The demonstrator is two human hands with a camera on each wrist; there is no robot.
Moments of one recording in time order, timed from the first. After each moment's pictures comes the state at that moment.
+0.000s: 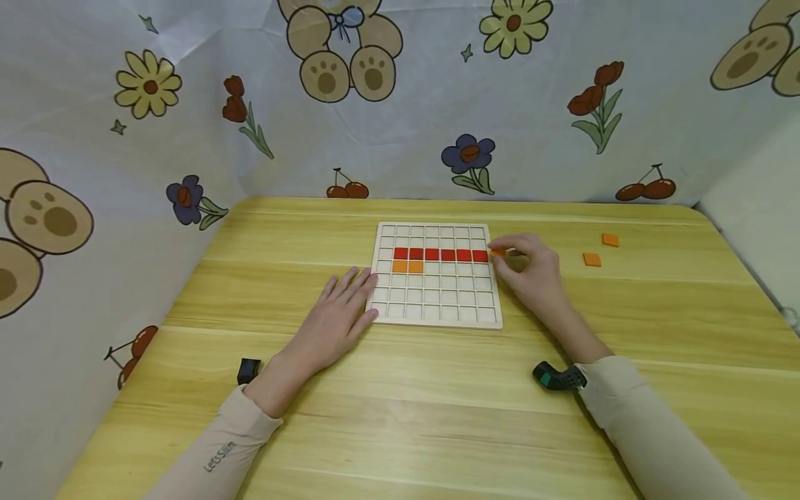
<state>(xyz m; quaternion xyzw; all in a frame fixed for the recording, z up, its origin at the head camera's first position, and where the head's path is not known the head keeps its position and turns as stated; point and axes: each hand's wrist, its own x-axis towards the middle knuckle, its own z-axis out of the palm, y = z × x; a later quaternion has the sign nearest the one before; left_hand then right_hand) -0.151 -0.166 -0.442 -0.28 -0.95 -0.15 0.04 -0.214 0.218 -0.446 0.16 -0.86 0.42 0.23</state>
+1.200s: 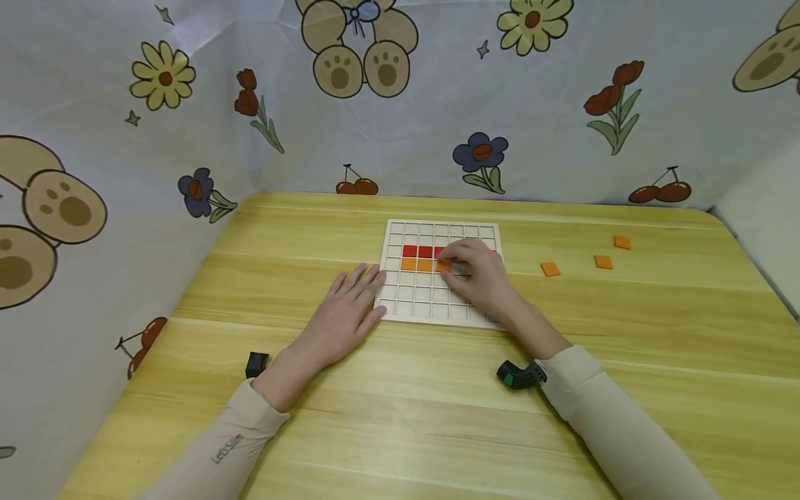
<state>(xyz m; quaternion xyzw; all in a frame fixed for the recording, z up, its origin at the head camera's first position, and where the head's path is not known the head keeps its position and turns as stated) -0.152 -0.167 -0.443 -0.28 -0.95 -0.15 0.04 -0.220 0.134 -0.440 0.29 -0.87 0.36 0.15</state>
